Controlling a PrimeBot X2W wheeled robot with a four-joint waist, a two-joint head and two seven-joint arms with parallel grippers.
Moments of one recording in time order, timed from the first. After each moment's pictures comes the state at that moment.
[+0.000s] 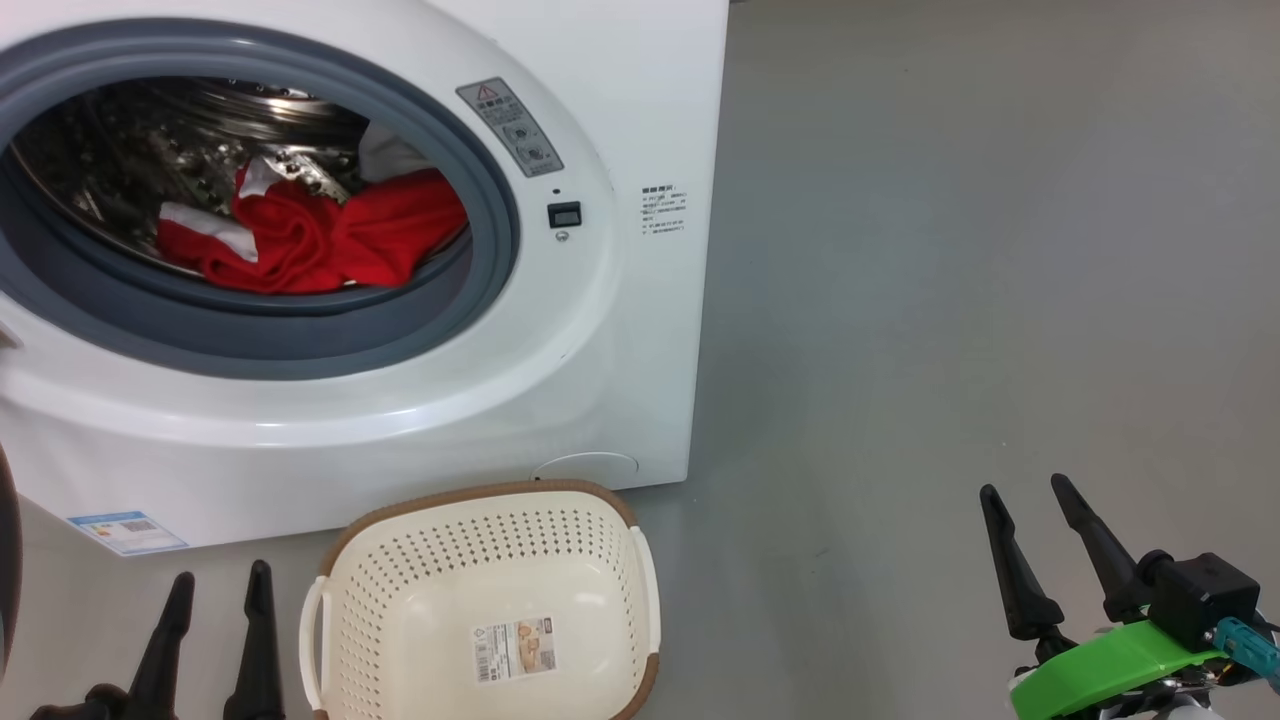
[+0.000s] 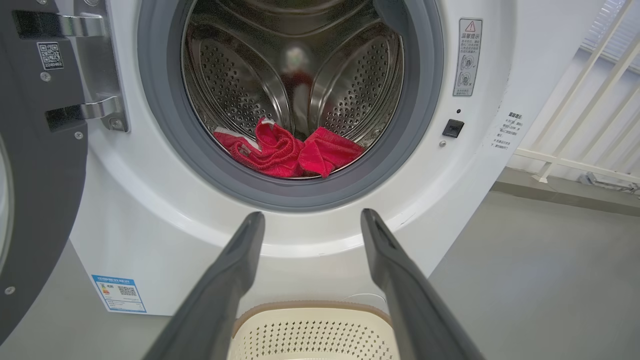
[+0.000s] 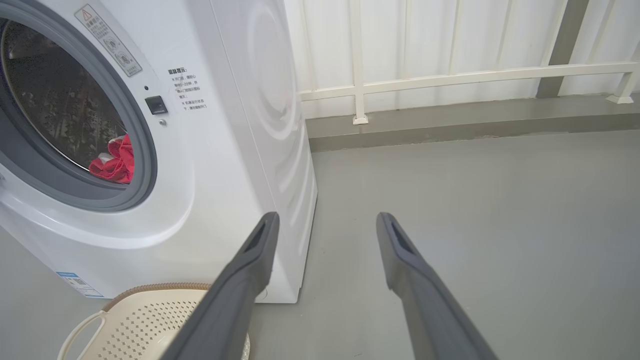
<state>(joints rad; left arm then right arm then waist) 0.06 0.13 0.01 0.11 -0.42 -0.13 -0.26 -0.06 -0.17 0.01 0.19 0.30 0.13 -0.25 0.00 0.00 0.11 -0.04</state>
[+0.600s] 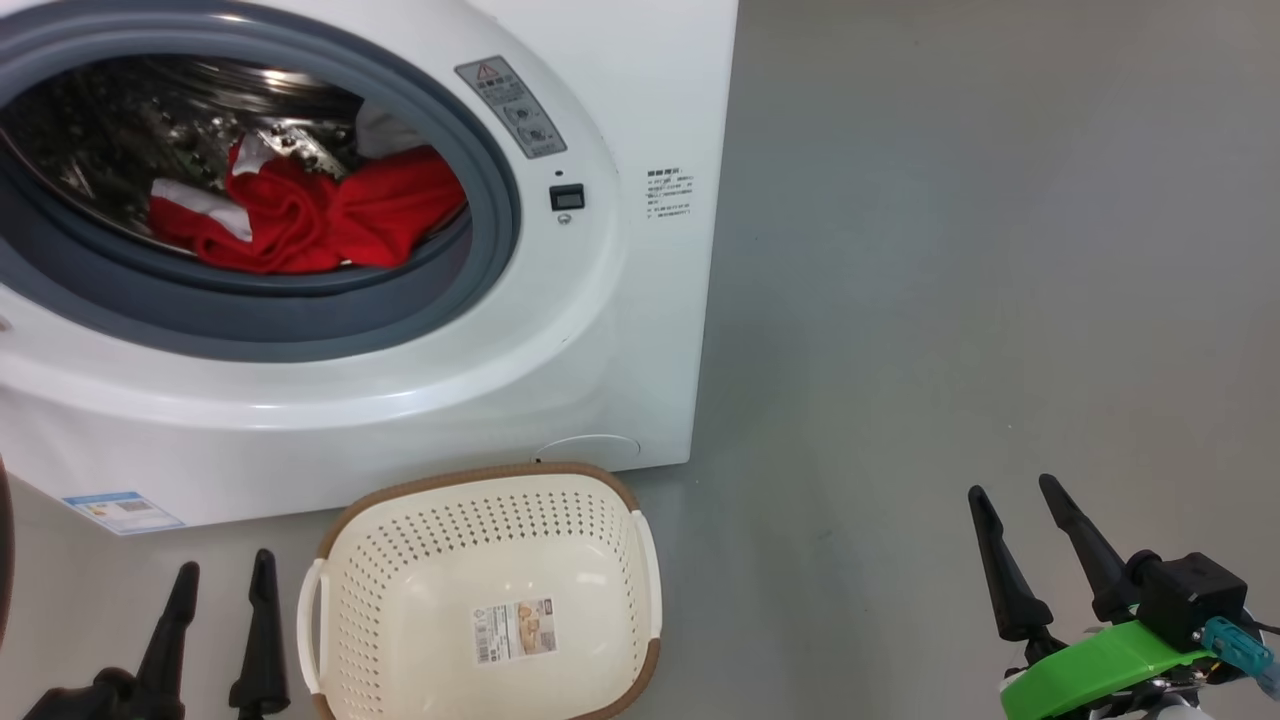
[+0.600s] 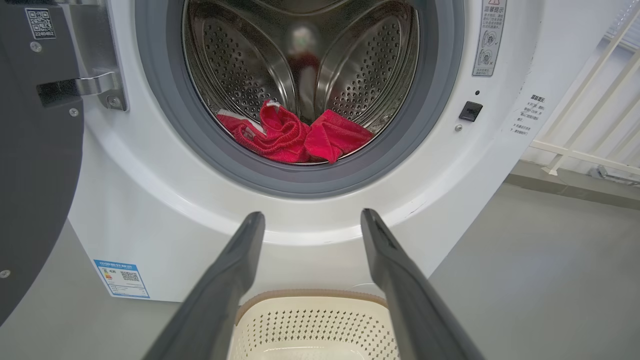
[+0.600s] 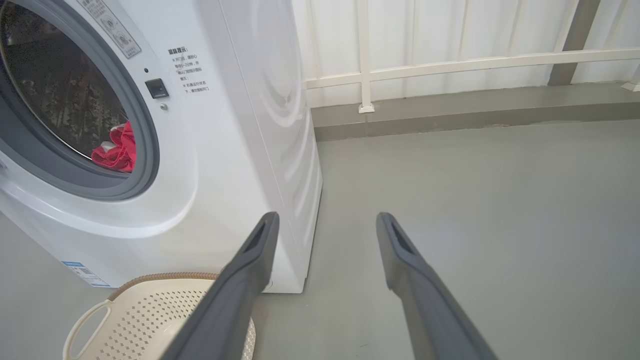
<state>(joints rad) 0.02 0.12 0.01 0.16 -0.40 -0.13 -0.26 -0.06 -0.16 0.02 0.19 0.29 0.13 -0.25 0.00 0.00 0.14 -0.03</state>
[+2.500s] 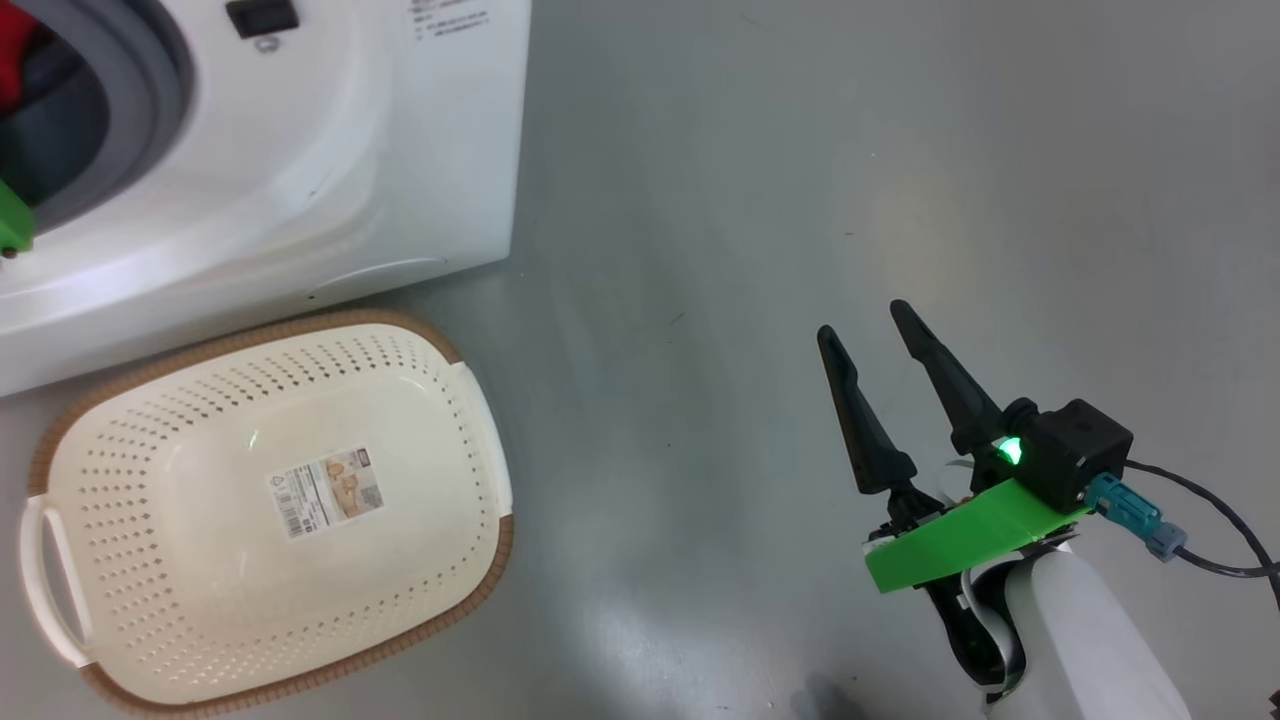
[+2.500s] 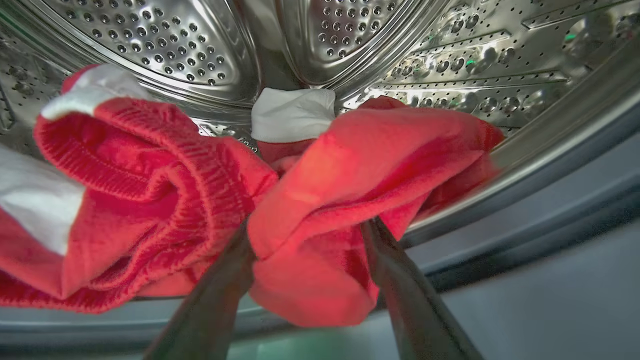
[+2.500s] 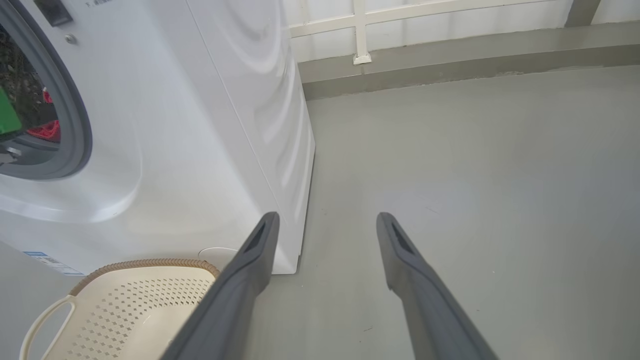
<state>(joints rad) -1.23 0.40 -0.46 1.18 -0.61 -0.13 -0.17 -0.33 -0.06 0.19 0.16 0.28 0.13 -0.25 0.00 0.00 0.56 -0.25</state>
